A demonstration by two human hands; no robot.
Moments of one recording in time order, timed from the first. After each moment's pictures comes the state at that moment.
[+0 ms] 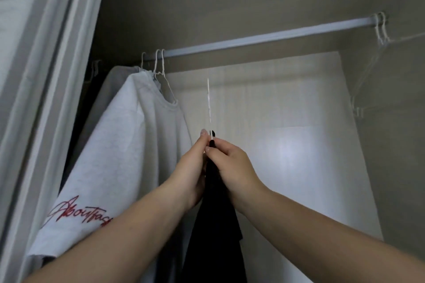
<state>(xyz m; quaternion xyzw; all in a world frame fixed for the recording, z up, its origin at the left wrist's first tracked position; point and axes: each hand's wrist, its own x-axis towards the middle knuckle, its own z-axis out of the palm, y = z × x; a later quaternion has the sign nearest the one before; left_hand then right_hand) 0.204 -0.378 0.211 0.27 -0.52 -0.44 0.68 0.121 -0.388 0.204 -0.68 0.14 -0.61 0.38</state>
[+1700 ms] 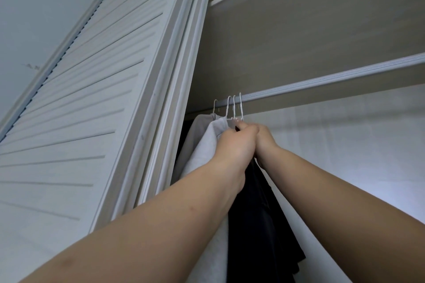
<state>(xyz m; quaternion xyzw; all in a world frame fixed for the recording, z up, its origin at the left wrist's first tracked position) 0.271 -0.343 0.327 0.28 -0.52 -0.18 0.79 0.251 -0.434 0.380 -0.71 0.14 -0.61 0.31</state>
